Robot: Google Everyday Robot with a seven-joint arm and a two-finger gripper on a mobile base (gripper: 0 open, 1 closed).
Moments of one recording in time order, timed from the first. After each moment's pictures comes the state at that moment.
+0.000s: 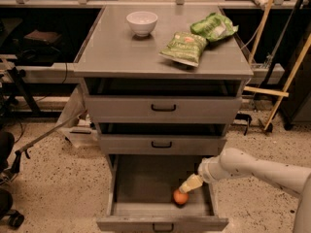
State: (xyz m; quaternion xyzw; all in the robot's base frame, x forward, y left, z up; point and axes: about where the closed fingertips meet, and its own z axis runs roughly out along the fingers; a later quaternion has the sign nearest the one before) arm 0.569 -0.167 0.386 -0.39 0.87 0.17 0.23
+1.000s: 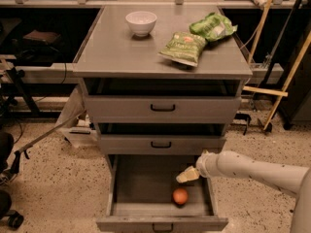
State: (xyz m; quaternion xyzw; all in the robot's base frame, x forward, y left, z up) arm 0.611 -0.170 0.400 -0.36 0.87 0.11 0.32
